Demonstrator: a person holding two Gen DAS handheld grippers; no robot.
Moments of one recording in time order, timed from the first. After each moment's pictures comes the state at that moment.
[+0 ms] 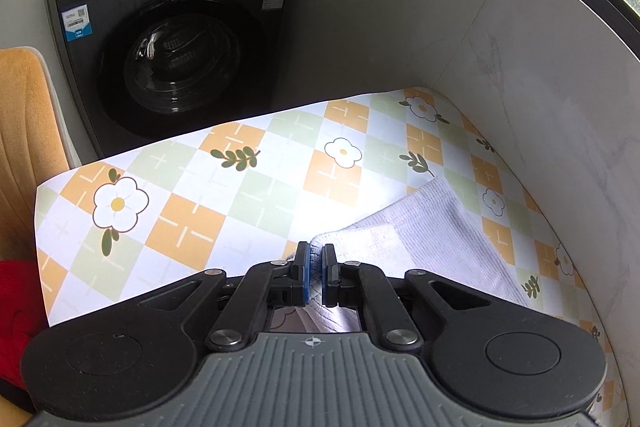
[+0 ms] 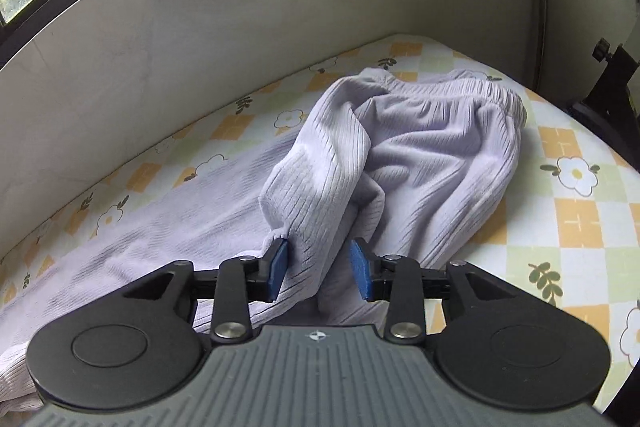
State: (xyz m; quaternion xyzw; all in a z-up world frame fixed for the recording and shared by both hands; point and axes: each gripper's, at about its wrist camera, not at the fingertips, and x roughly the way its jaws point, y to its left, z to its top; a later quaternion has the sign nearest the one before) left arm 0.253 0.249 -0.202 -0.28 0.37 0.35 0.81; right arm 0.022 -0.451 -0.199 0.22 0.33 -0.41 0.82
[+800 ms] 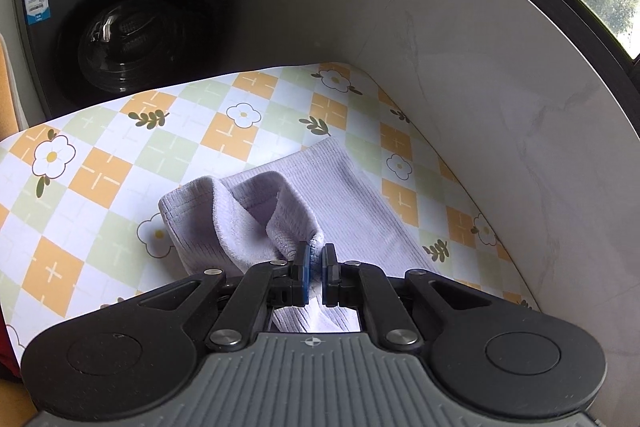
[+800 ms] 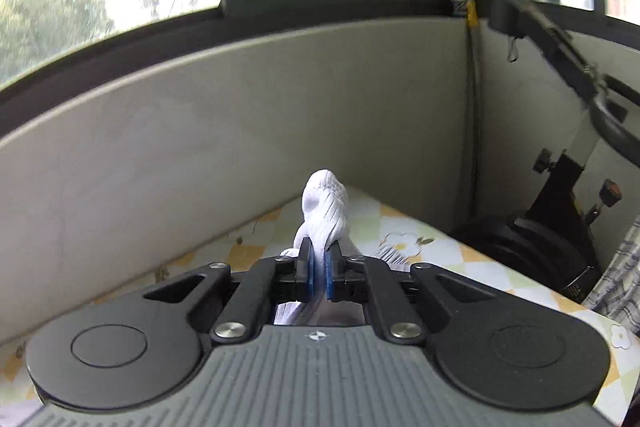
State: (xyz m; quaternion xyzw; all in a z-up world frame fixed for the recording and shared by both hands) left arm 0.277 0.171 -0.180 -0.31 0.37 0.28 0.83; right arm -0.008 -0.527 -0.128 0.15 0.15 -0.55 0.81
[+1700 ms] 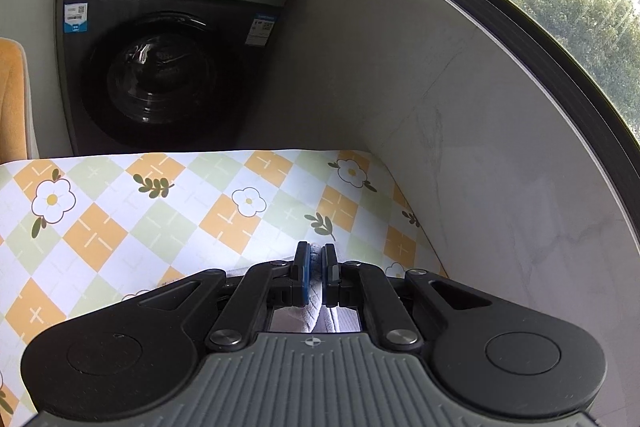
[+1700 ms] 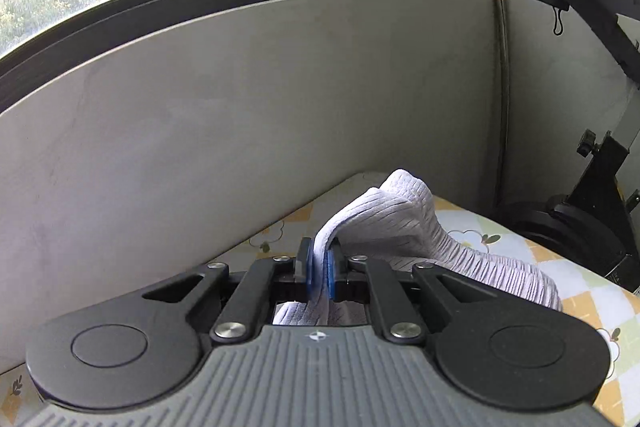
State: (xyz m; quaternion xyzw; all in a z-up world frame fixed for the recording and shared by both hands) left arm 0.324 0.209 -0.156 -0.35 0.28 0.37 0.82; right arm 0.105 -0.600 -0.188 0.19 0.22 -0.52 0.81
